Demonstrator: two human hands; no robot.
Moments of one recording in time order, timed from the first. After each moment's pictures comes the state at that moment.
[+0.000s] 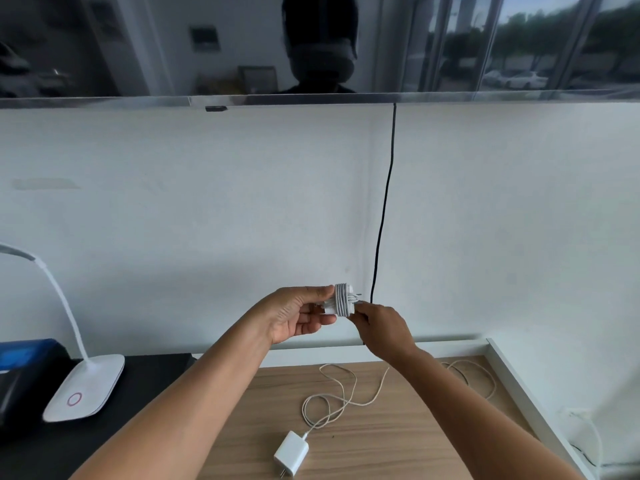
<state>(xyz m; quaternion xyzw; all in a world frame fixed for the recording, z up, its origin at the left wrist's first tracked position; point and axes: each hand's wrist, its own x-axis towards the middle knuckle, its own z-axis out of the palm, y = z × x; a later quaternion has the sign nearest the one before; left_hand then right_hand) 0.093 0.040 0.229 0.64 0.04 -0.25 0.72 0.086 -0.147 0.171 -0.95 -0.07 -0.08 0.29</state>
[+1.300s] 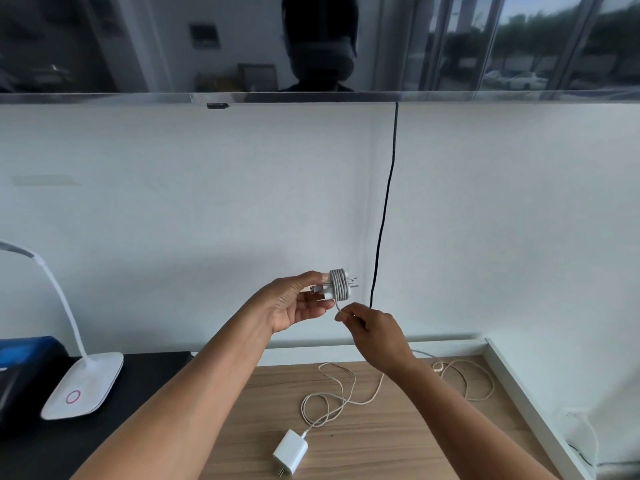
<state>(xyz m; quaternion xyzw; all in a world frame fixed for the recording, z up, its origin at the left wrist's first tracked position) 0.105 0.042 0.234 0.60 0.08 -0.21 0.77 0.071 -0.139 0.166 -0.92 -0.09 -0.09 0.38</state>
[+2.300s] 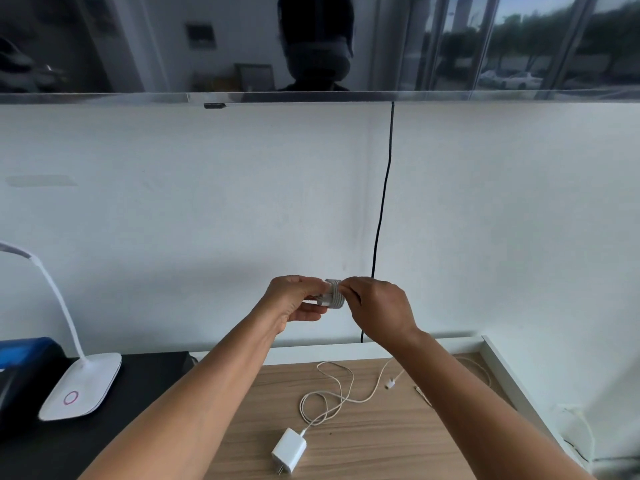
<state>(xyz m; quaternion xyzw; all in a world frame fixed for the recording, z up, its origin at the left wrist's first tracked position) 0.107 0.034 0.221 0.69 0.08 -0.11 0.71 0.084 -0.140 0.204 -0.92 -0.17 -0.28 0.20</state>
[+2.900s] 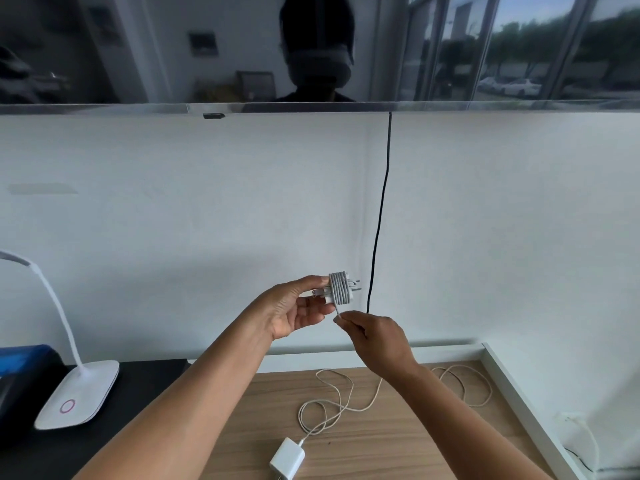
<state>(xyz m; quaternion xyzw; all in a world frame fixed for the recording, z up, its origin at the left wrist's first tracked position) 0.100 0.036 0.241 0.59 0.08 -0.22 0.77 0.070 -0.146 0.166 -0.93 -0.12 -0.16 0.31</state>
